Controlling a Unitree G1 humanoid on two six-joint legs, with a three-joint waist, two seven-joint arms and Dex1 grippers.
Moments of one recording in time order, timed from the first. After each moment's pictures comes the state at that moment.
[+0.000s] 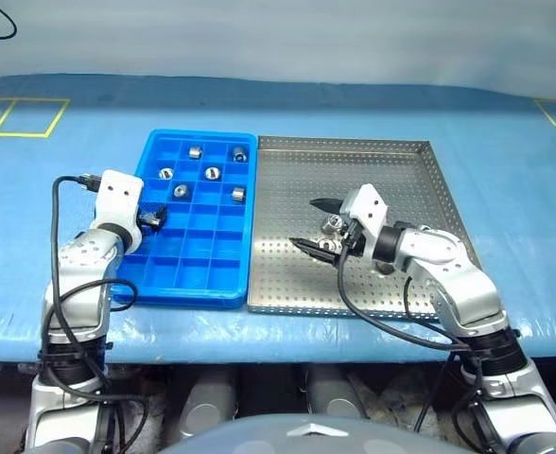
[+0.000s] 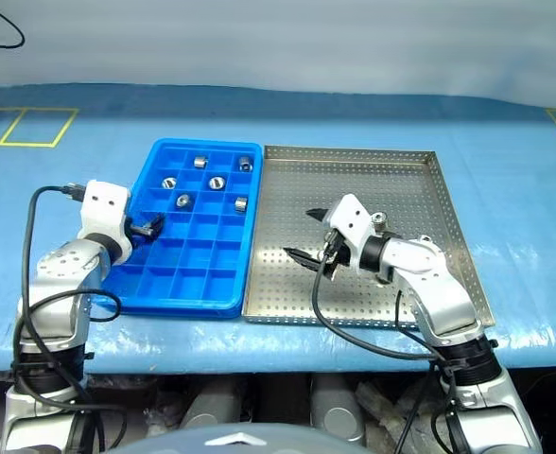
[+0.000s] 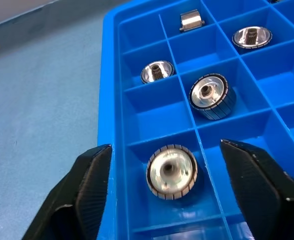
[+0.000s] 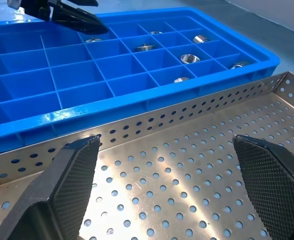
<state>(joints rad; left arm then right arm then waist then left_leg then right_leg) -0.25 0.42 0.17 -0.33 -0.01 0.88 -0.27 -0.28 -0.52 0.14 -0.26 0.29 0.42 0.79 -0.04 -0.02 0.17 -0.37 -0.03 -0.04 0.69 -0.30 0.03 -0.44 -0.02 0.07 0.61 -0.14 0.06</state>
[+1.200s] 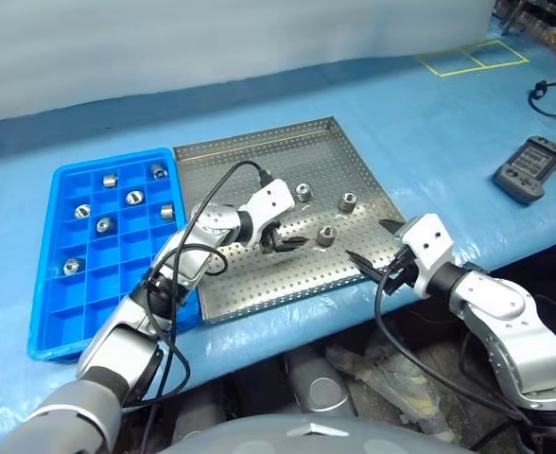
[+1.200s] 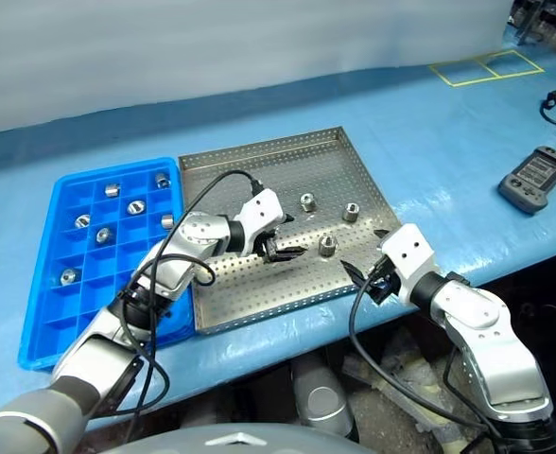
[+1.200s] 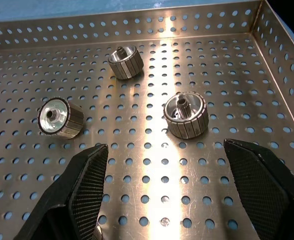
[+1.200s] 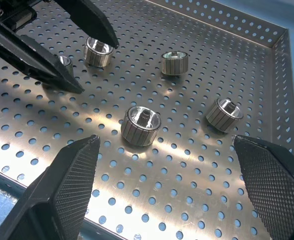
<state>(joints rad) -0.61 0.32 -0.41 0.12 -0.06 0.53 -0.80 0.08 -0.62 -0.09 -0.56 0.26 0.55 0.57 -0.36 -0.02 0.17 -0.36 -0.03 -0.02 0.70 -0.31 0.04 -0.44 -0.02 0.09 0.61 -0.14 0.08</state>
